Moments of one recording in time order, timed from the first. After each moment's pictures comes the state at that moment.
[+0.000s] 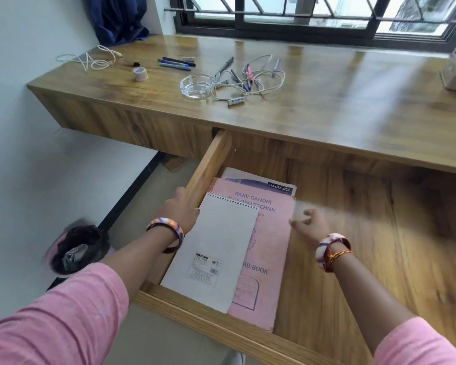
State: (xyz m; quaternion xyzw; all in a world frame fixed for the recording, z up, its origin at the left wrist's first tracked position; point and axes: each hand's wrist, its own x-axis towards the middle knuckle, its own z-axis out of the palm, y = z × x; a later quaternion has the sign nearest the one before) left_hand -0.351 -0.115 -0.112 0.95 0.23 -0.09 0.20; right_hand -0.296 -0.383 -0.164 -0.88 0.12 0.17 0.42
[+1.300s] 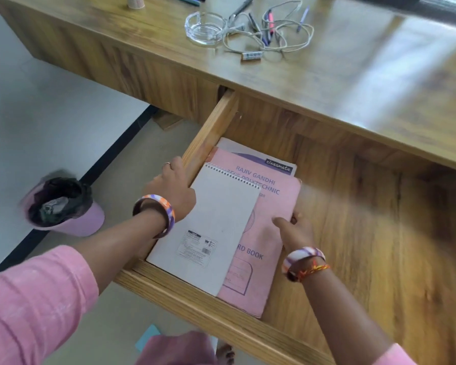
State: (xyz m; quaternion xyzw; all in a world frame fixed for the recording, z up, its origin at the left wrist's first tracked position) left_hand -0.357 -0.122 -0.121 0.97 0.22 -0.07 0.11; right_hand -0.334 -0.342 -0.174 -0.79 0.23 0.15 0.55
